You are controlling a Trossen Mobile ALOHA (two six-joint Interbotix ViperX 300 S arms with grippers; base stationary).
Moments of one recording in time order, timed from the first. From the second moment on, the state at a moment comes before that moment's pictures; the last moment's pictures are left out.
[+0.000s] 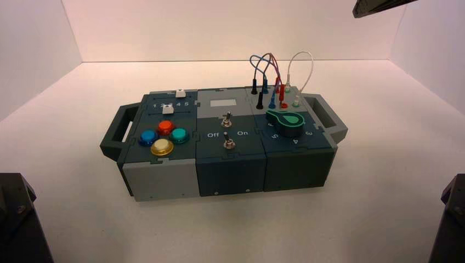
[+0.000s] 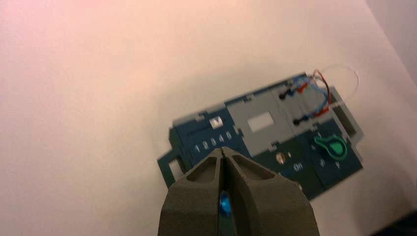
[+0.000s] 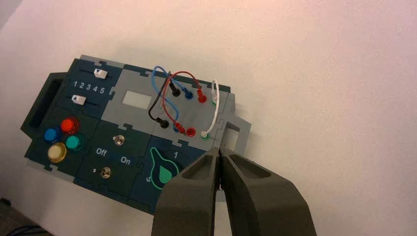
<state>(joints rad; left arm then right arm) -0.42 -0.87 0.94 -0.14 0.79 -0.10 0.40 -0.80 1.00 0.14 0.64 0.00</state>
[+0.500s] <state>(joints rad) -0.58 -0.76 0.94 -0.20 0.82 -0.11 0.41 -0.77 1.01 0.18 0.64 0.02</state>
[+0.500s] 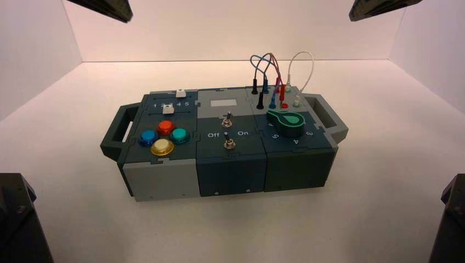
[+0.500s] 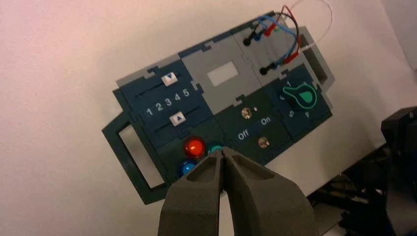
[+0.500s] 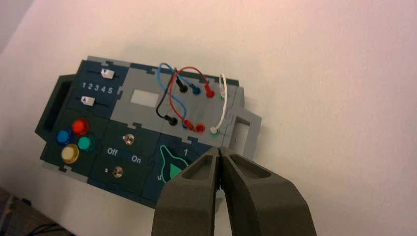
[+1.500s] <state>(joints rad) -0.64 -0.61 0.89 -0.28 0.85 -0.31 0.40 -0.42 1.02 0.22 0.54 0.15</state>
